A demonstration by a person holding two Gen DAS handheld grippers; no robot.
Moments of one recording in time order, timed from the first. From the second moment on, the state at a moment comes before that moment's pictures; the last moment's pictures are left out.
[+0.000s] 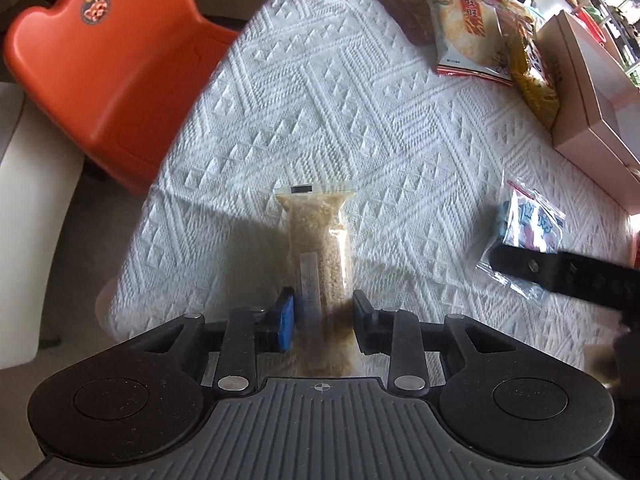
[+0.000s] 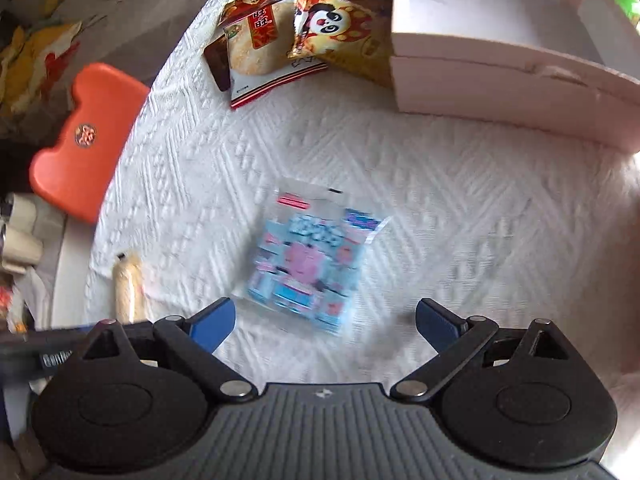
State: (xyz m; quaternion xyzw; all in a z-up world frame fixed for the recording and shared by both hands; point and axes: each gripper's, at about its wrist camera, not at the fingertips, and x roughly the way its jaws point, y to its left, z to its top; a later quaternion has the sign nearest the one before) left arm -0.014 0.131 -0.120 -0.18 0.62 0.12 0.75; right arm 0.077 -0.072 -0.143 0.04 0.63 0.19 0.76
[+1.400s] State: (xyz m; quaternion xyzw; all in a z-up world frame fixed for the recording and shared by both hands) left arm 0.221 -0.053 -0.022 -0.24 0.53 -0.03 0.81; right arm 0.182 -0.233 0.060 -0.07 0.50 0.20 0.84
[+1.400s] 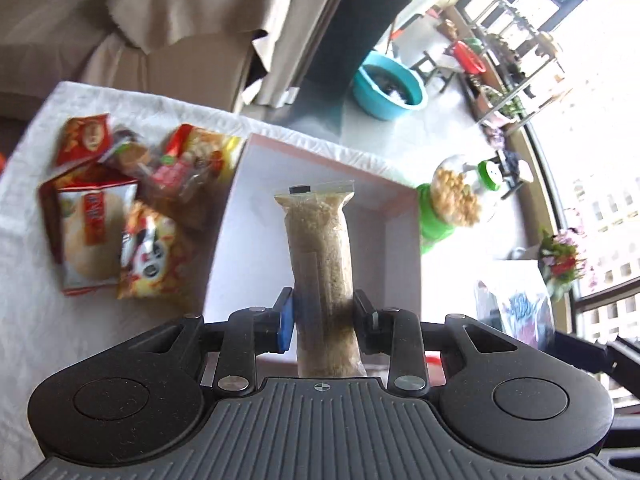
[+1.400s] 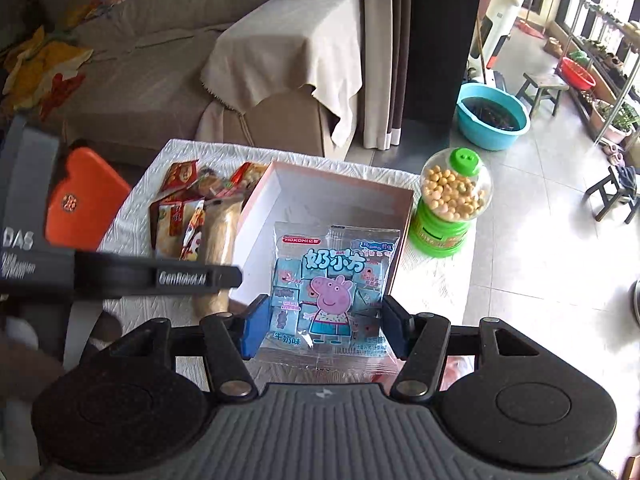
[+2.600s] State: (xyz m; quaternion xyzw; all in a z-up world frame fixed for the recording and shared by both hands) left arm 0.125 0.218 -0.104 -0.24 0.57 -0.02 0.78; right arm 0.431 0.052 -0.128 -0.17 0.56 0.03 0.81
